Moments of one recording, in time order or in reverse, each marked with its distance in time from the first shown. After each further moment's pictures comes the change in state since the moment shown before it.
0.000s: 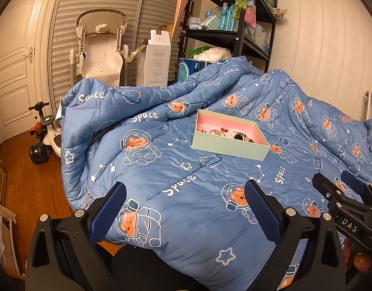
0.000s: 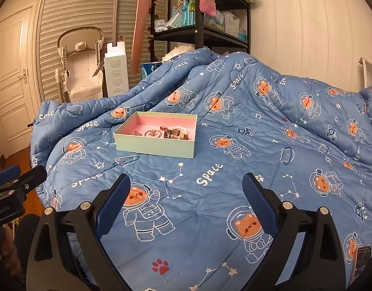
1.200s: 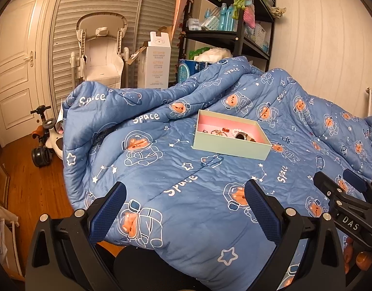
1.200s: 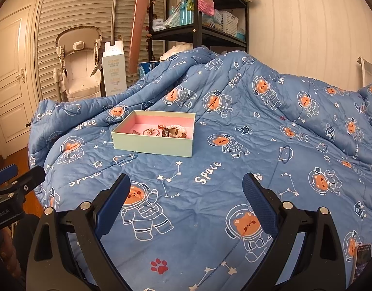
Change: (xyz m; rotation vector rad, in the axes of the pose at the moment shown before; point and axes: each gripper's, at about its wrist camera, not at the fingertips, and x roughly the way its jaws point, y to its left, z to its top) left arm -0.002 -0.004 -0.003 0.013 -0.010 0.027; right arm 0.001 0.001 -0.001 -0.007 0.003 -0.012
